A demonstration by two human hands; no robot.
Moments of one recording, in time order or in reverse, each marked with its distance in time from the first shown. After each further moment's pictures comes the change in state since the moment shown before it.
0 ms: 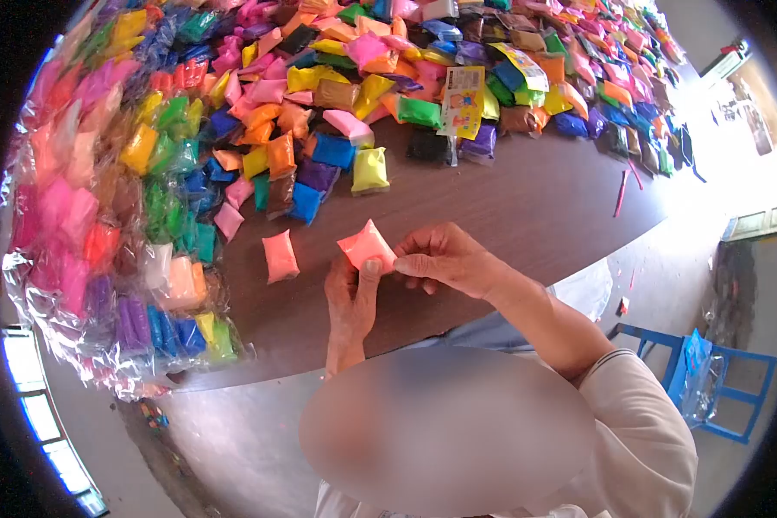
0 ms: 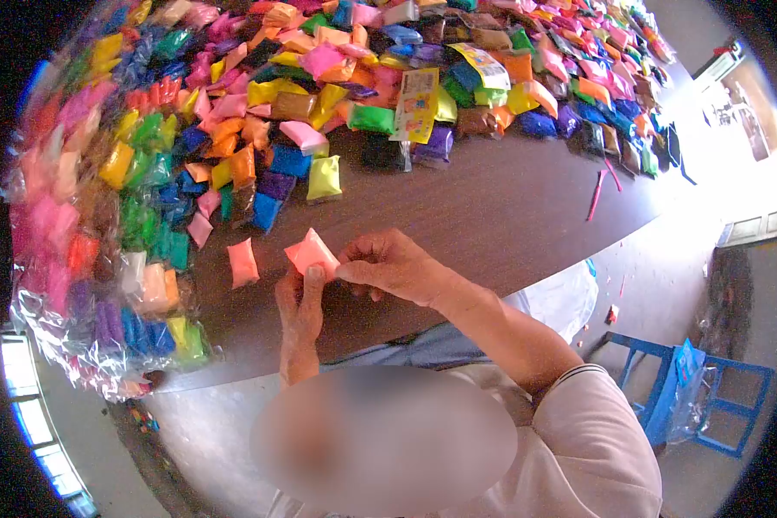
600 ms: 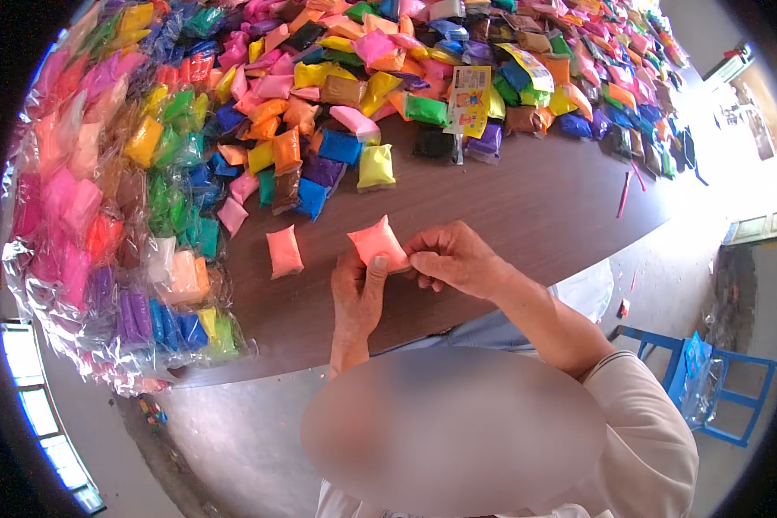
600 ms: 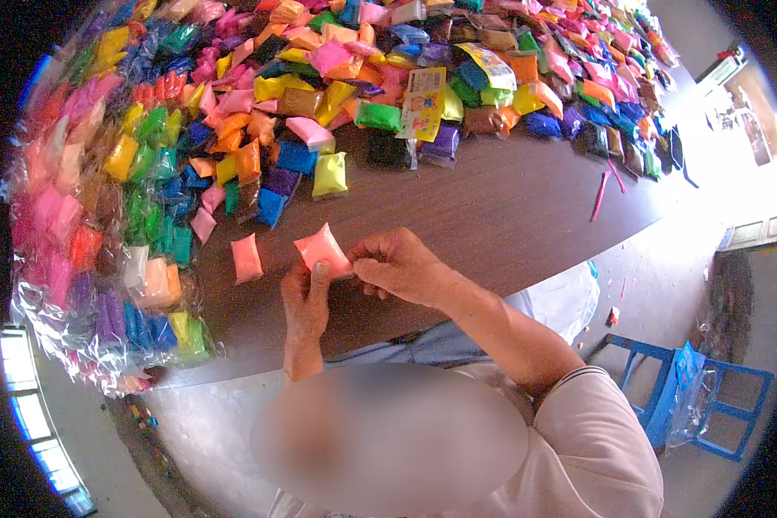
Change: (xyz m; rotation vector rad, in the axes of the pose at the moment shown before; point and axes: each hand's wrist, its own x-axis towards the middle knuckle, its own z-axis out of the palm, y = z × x) left_hand 0.001 -0.003 0.002 -0.010 0.016 0.049; right_hand -0.004 0.001 0.002 -0.113 0.076 0.026
